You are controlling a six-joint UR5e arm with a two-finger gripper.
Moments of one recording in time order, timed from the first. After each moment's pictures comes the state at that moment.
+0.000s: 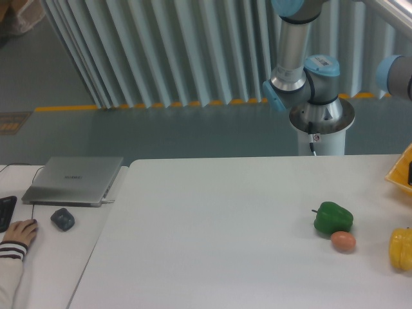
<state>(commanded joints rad) 2.64 -1.96 -1.39 -1.01 1.58 1.08</state>
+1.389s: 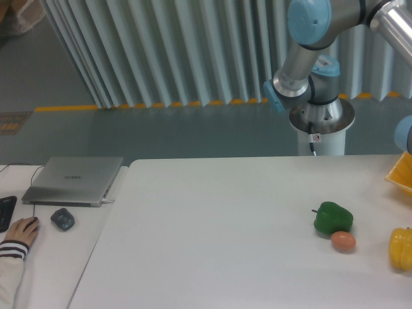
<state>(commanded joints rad) 2.64 -2.16 -1.37 -0.87 1.72 0.73</state>
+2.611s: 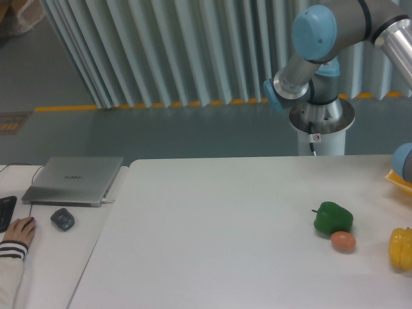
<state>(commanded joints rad) 2.61 -2.24 -1.35 -0.85 1.78 0.69</state>
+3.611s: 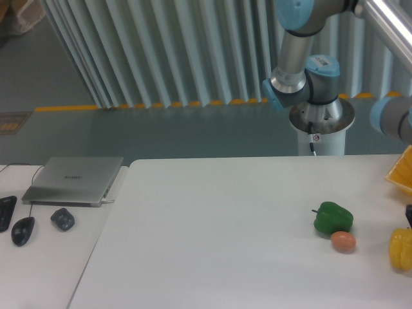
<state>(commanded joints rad) 2.58 -1.92 -1.51 -0.97 1.62 0.87</state>
